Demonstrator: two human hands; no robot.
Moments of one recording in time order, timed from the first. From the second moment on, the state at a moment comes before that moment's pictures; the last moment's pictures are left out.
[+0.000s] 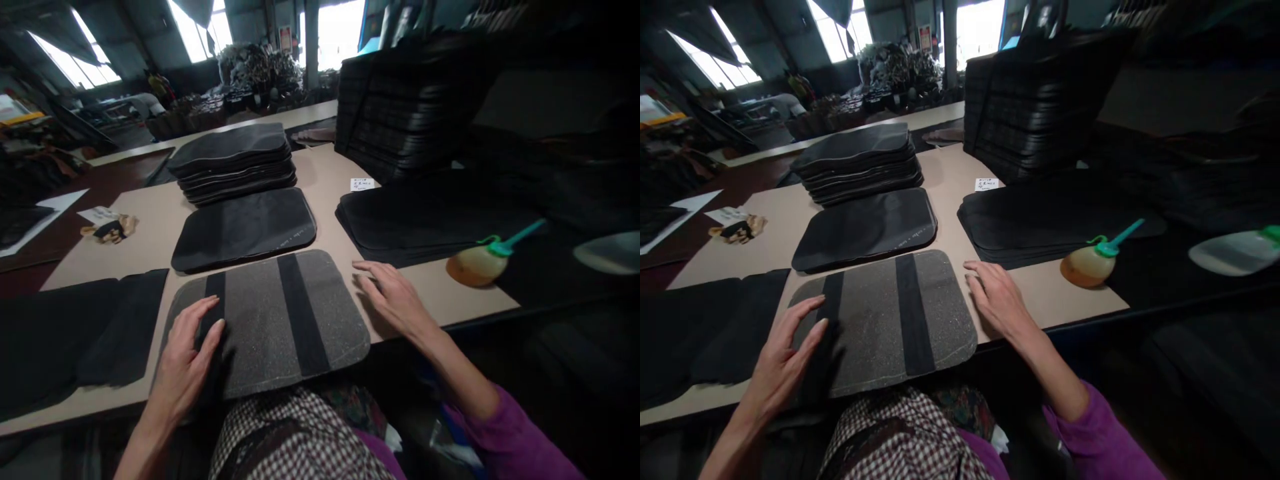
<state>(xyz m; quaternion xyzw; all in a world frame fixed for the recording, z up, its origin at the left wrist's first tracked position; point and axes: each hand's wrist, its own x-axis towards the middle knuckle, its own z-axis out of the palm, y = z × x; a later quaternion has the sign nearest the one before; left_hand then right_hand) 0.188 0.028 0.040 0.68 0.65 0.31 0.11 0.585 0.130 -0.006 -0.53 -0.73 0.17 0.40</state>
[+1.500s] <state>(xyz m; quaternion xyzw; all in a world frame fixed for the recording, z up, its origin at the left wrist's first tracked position) 0.134 0.250 0.011 0.84 0.54 0.08 -0.09 0.506 0.298 0.004 -0.60 -0.51 0.50 0.36</state>
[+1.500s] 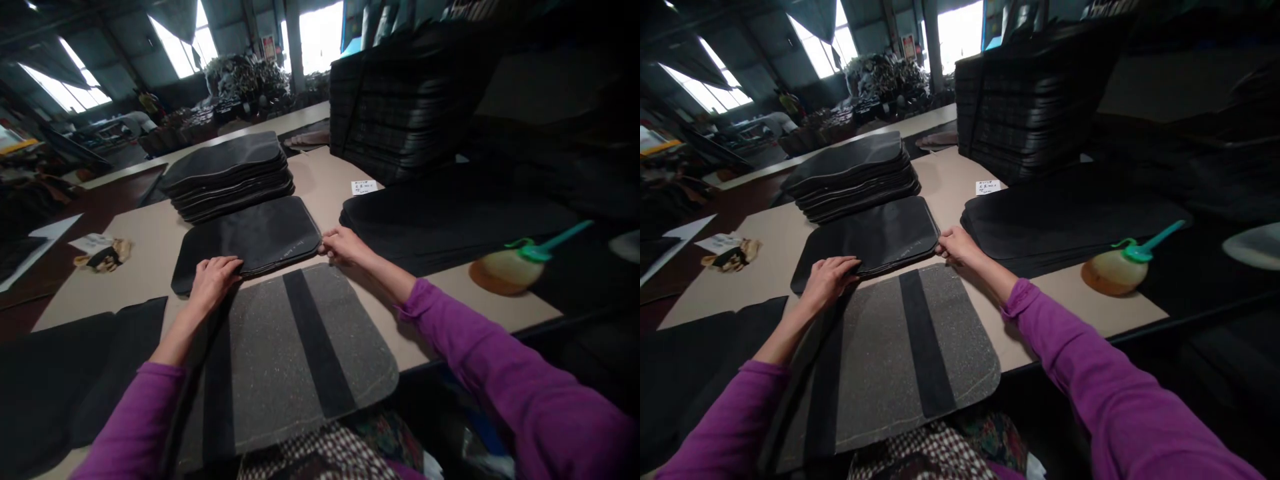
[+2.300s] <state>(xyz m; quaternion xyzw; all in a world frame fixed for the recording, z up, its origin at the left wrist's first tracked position) 0.145 0.081 0.052 0.80 0.56 0.23 0.03 0.635 0.229 -0.031 -0.65 -0.74 -0.04 0.16</state>
